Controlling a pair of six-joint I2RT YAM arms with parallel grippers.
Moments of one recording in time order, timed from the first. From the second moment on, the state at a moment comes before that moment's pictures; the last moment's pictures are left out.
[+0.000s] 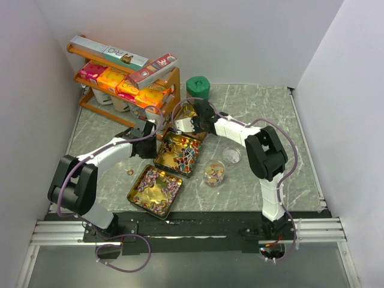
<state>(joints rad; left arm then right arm) -0.41 1.54 0.95 -0.42 0.02 -0.41 0.57 2.07 1.53 -0.33 0.09 -1.34</state>
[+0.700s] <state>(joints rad) -0.41 1.56 0.97 -0.44 0.03 -0.40 0.56 2.17 1.81 -0.68 -0.12 -1.03</state>
